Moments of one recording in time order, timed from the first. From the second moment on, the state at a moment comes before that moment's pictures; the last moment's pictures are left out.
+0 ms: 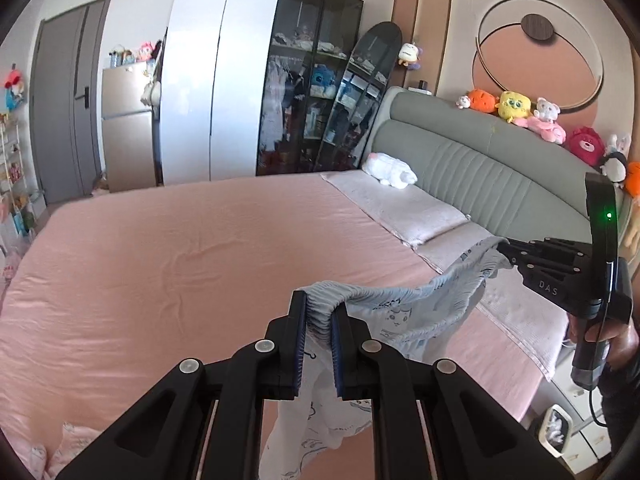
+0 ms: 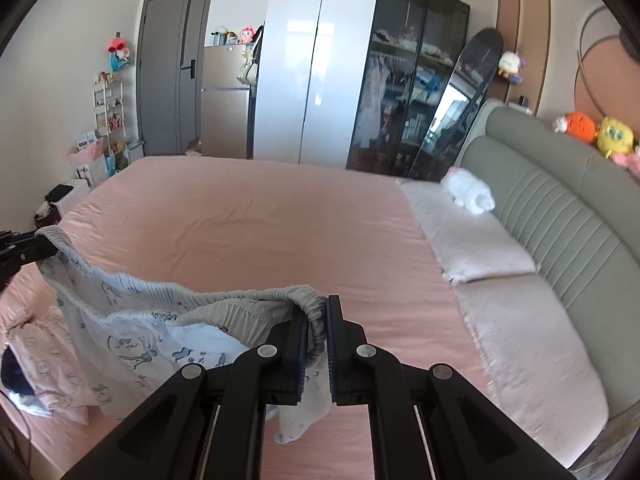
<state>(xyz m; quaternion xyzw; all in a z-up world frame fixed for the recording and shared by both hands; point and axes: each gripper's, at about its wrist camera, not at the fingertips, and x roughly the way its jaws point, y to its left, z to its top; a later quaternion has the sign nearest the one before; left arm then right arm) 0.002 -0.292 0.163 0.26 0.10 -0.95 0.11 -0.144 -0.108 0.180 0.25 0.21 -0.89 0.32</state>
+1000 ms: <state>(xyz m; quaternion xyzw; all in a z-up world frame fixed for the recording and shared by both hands) 0.120 -0.216 -0.041 0.41 0.08 -0.91 0.04 -0.049 -0.034 -0.052 0.41 0.29 -0.74 0.45</state>
